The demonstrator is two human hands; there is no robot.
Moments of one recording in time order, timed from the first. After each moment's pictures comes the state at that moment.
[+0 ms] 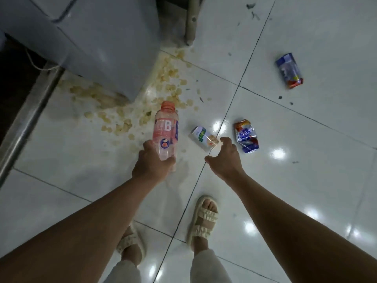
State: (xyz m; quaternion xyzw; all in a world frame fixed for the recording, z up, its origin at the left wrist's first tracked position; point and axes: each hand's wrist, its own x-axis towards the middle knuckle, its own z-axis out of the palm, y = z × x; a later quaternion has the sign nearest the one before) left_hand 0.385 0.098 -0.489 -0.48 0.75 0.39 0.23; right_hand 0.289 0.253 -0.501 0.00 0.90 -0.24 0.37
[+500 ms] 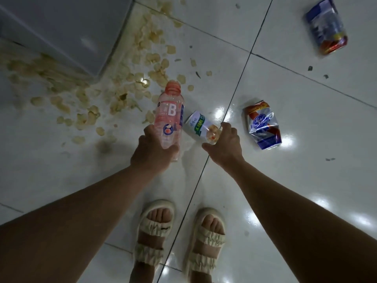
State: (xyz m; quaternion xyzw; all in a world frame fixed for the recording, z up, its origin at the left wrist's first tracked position) left_hand 0.333 0.119 -0.676 -0.44 0.78 0.37 0.24; right_hand 0.245 0.269 -0.706 -0.03 0.92 -0.20 0.35
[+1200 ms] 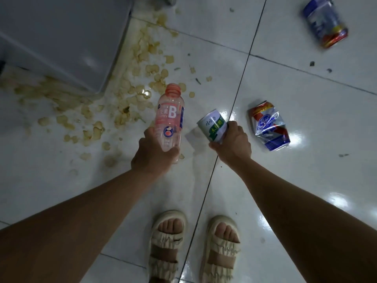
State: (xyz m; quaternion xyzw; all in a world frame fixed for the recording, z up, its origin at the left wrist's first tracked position) left_hand 0.326 0.101 -0.686 -0.43 0.80 0.35 0.23; right_hand 0.235 0.262 -0.718 -0.02 0.94 -0.18 0.29
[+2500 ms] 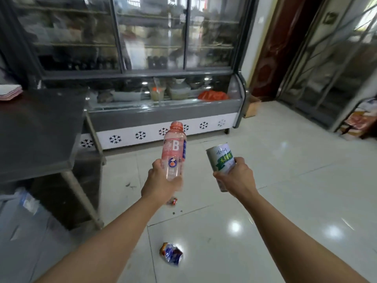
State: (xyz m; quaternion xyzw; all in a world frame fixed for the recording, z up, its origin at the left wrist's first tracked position) left_hand 0.216 0.294 0.051 -0.03 0.89 0.46 0.07; right_hand 0.253 0.489 0.077 0.25 0.89 -0.37 -0.08
